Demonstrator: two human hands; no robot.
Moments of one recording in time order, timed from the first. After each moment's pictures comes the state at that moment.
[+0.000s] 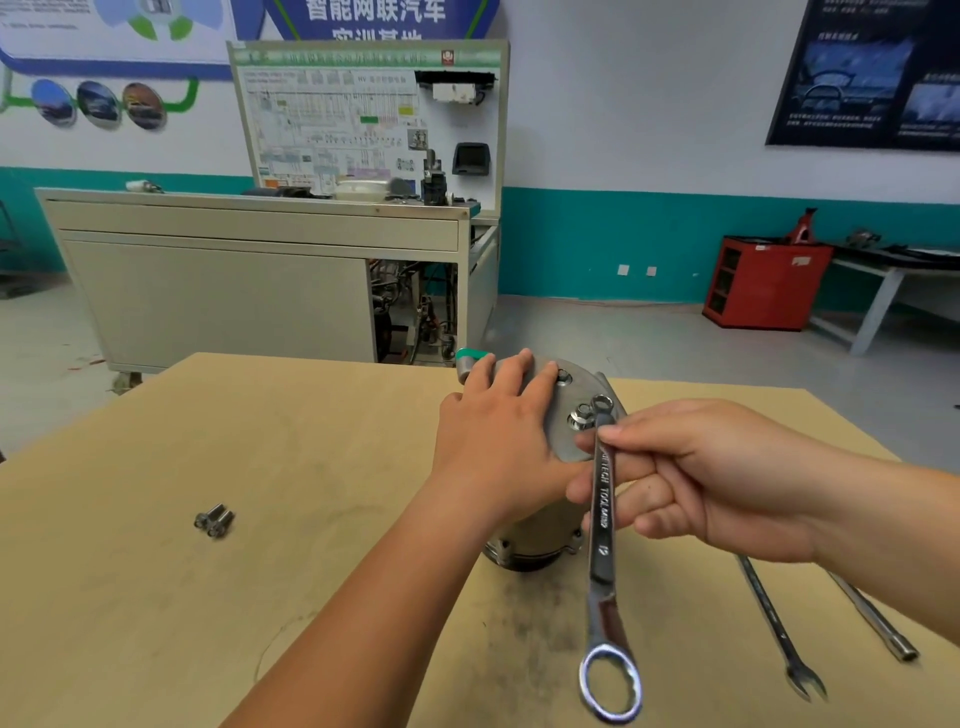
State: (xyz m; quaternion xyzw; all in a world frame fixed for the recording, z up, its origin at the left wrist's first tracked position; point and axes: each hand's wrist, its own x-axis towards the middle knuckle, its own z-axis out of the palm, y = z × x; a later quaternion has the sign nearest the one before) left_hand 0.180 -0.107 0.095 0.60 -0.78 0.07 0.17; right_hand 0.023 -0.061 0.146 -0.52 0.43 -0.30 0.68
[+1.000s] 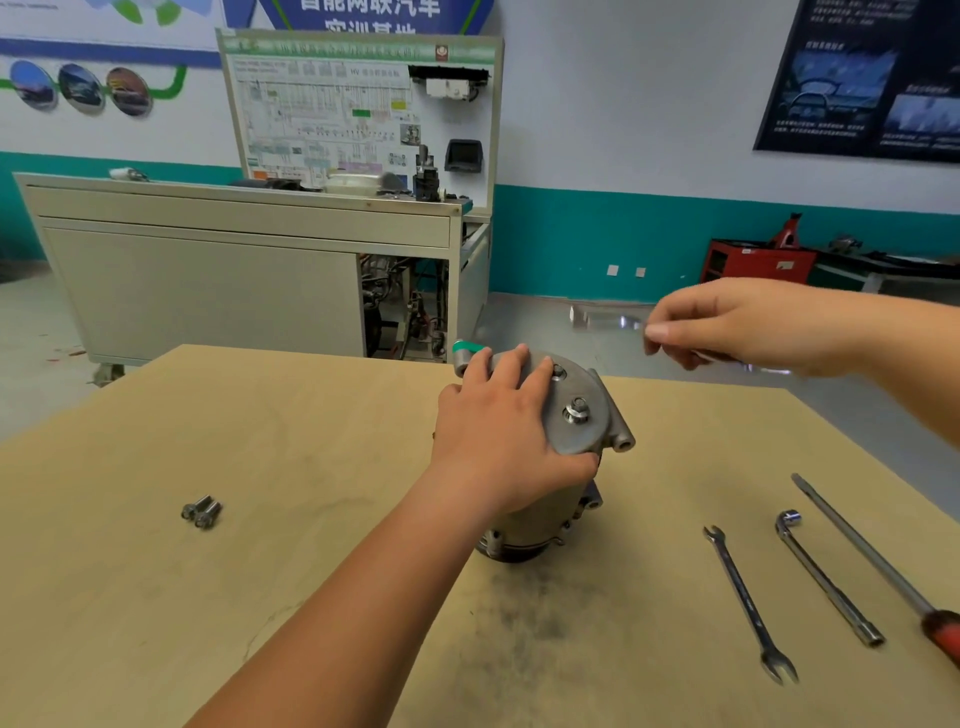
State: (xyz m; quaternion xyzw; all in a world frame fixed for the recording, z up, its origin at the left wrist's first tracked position) left_hand 0.174 -0.108 0.090 0.60 -0.77 0.07 0.20; right_hand -0.033 -0.127 0.200 -0.81 0.54 -0.14 0.18
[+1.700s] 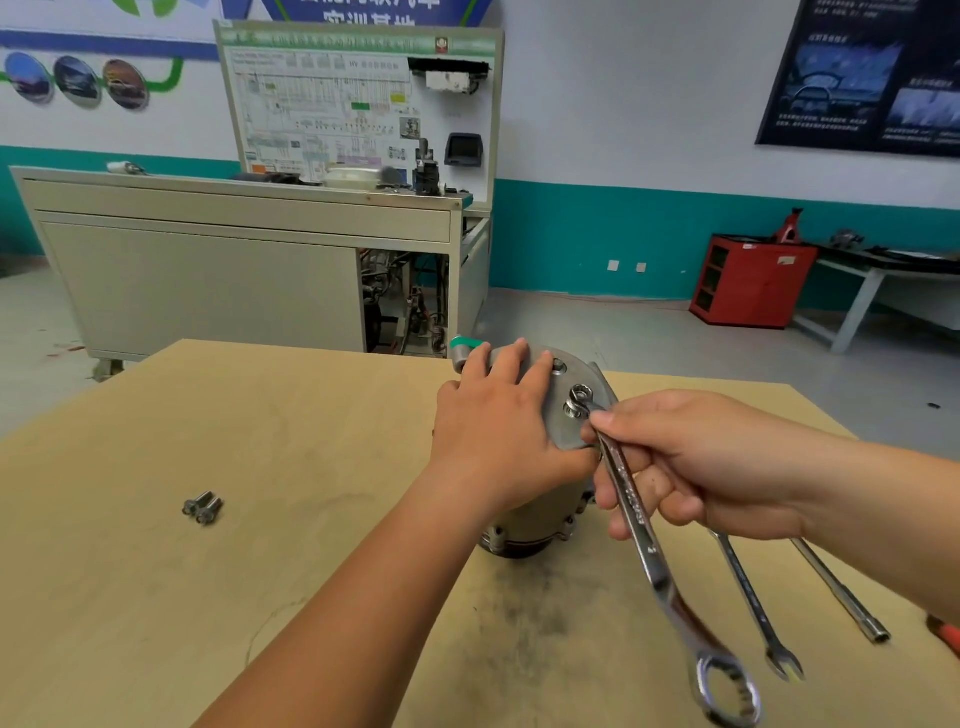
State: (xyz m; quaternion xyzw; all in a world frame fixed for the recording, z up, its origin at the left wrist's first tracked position) left_hand 0.176 -0.103 0.094 0.61 -0.76 0.07 0.20; right_hand 0.023 -0.057 0.149 -0.59 0.48 -0.26 0.60
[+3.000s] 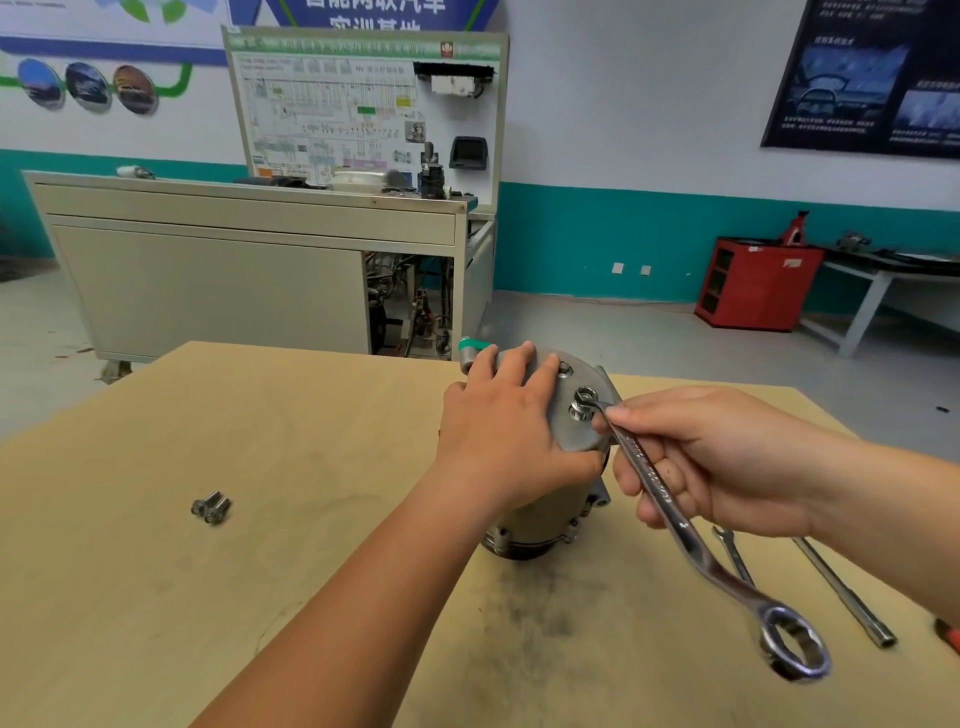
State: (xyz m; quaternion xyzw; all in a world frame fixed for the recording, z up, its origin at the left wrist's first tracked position) left_hand 0.179 -0.108 0.090 0.60 -0.77 0.08 0.21; right_hand 0.020 -0.059 0.150 -0.57 0.46 -0.28 0.61
